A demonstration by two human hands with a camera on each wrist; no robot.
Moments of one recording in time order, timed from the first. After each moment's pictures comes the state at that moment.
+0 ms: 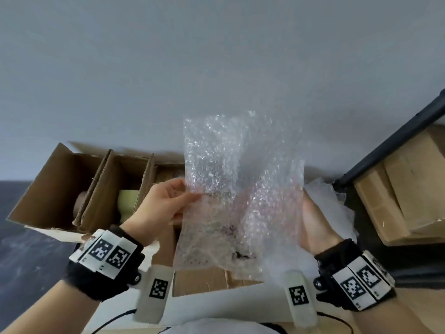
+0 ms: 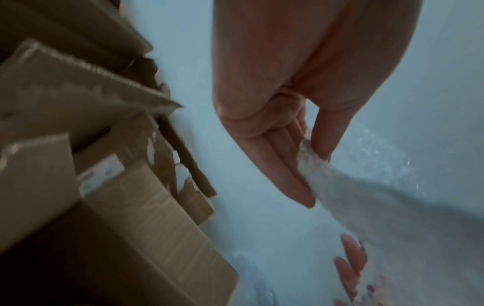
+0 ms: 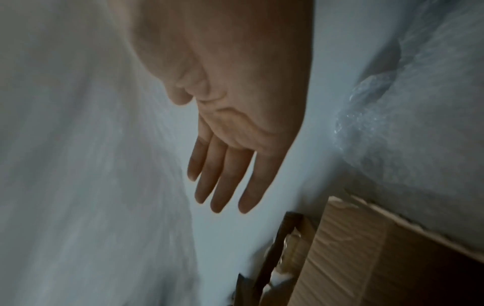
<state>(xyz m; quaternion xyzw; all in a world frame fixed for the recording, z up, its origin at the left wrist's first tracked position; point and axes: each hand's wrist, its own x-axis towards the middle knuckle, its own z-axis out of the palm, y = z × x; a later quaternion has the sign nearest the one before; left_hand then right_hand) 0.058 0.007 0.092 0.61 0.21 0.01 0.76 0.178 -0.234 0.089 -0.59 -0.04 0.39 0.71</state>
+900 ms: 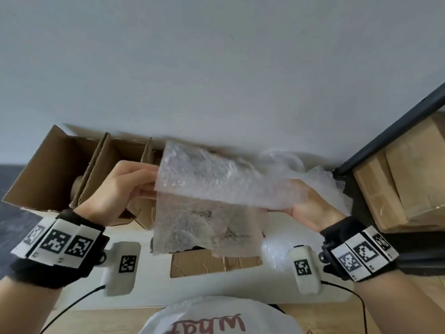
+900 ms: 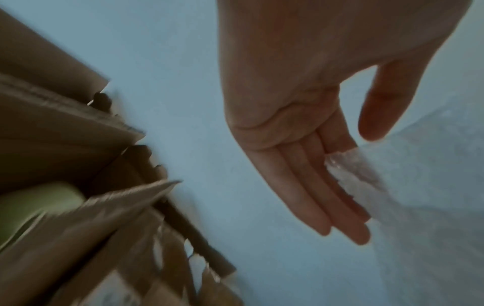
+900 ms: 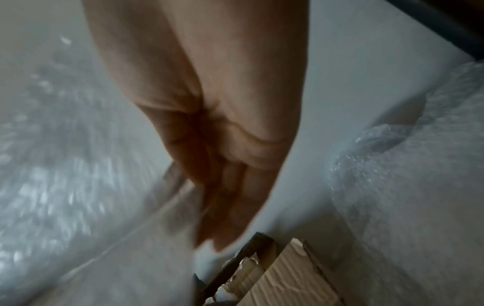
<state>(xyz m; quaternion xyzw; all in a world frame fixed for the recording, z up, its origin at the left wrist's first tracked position) 0.027 0.039 0.120 0.70 0.13 0.03 0.70 0.192 -0.241 0.084 -0.66 -0.20 0.43 0.59</state>
